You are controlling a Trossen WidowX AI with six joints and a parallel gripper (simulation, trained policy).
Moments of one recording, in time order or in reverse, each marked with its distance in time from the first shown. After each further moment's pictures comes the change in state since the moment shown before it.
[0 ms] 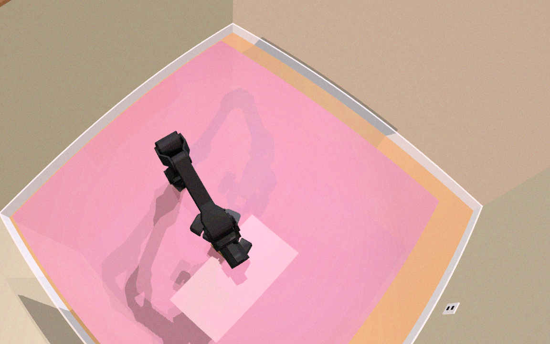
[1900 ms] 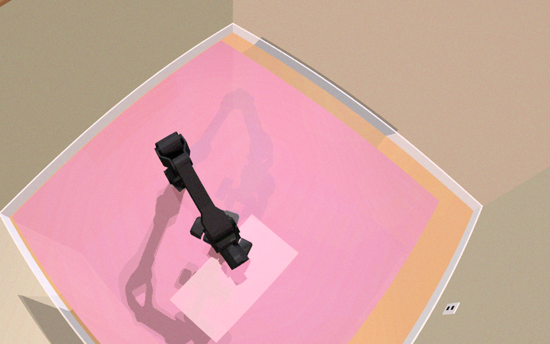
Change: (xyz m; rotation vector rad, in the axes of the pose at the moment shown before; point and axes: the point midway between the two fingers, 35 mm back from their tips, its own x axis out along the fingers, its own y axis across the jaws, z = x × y) arm 0.013 -0.002 -0.002 -0.063 0.004 -0.006
